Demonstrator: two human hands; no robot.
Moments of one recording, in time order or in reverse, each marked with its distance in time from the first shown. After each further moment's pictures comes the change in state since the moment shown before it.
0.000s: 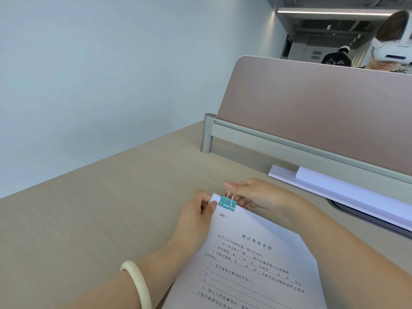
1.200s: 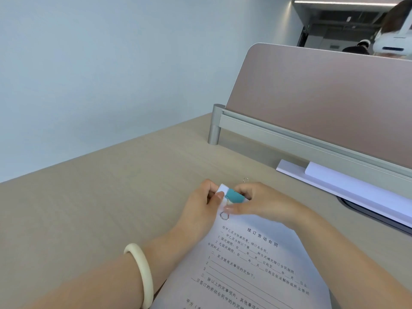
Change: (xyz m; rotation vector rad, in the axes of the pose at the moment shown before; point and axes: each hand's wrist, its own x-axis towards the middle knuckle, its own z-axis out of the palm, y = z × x) left_hand 0.000 -0.001 0.000 0.045 -0.011 0.052; right_hand -0.021 0.010 0.018 -0.226 -0.007 -0.108
